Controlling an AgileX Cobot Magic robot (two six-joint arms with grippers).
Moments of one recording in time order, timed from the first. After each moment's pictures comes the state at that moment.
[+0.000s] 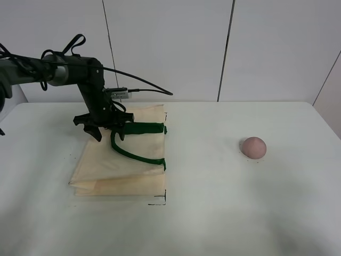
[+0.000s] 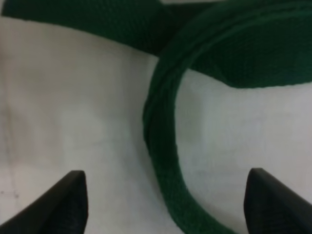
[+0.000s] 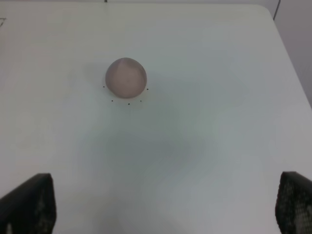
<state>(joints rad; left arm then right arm) -0.27 2.26 -1.75 0.02 0.92 -0.31 -0.01 0.00 -0.49 0.02 1.03 0.02</state>
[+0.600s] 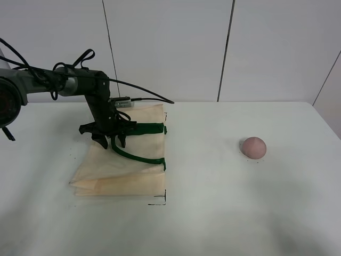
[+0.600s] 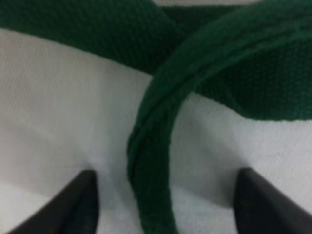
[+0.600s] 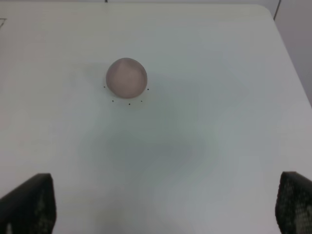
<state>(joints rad) -0.27 2.33 -1.75 0.02 0.87 -0.35 -0.01 0.00 -0.49 0.02 1.03 0.02</state>
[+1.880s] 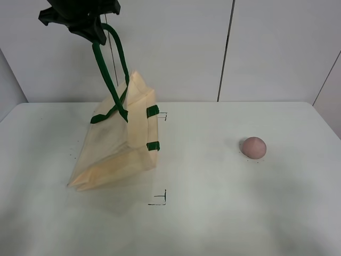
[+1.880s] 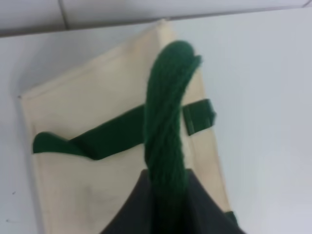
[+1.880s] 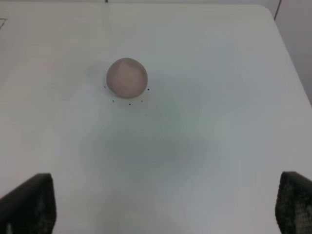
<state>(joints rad) -0.28 1.94 -2.20 -0.04 1.18 -0.17 -0.01 0.00 -0.49 0.02 1.03 0.02</state>
